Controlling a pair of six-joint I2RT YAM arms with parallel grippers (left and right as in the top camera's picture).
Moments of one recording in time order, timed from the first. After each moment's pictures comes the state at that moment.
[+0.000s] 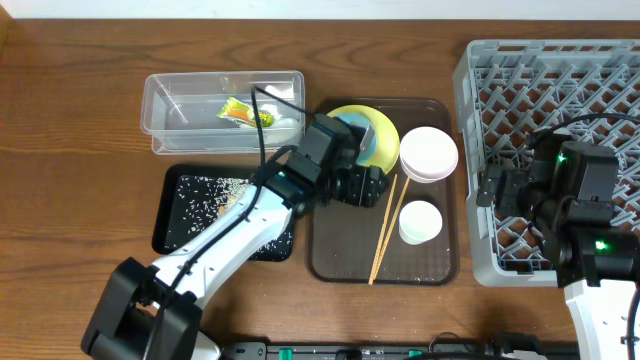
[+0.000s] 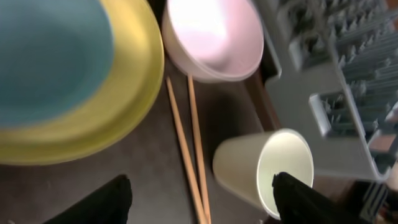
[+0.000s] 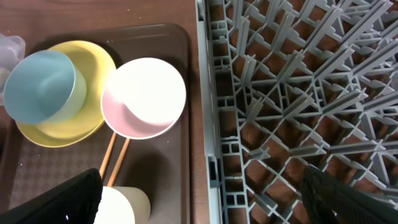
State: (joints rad) left arm -0.63 1.59 1.04 -0.33 0.39 -0.42; right arm -0.05 1.00 0.94 -0.77 -0.09 0.10
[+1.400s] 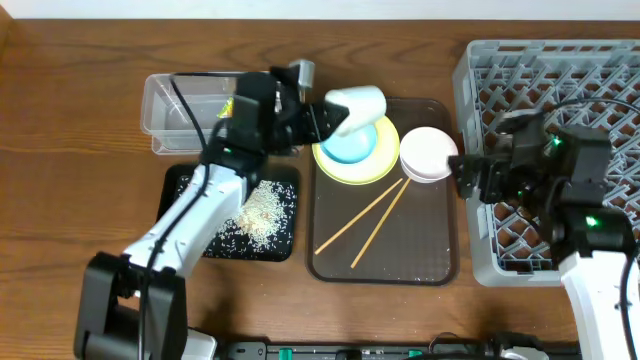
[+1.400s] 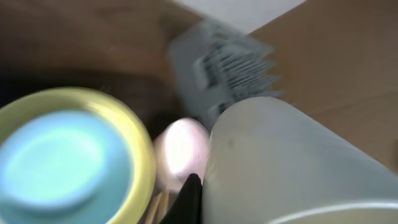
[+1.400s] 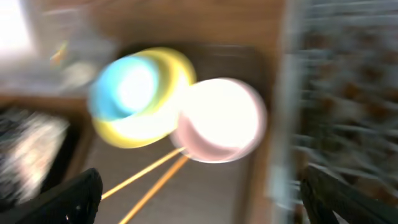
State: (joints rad) left arm -0.31 1.61 1.04 0.13 0.71 -0.72; right arm -0.05 1.11 0.94 -0.63 -0.46 -0.01
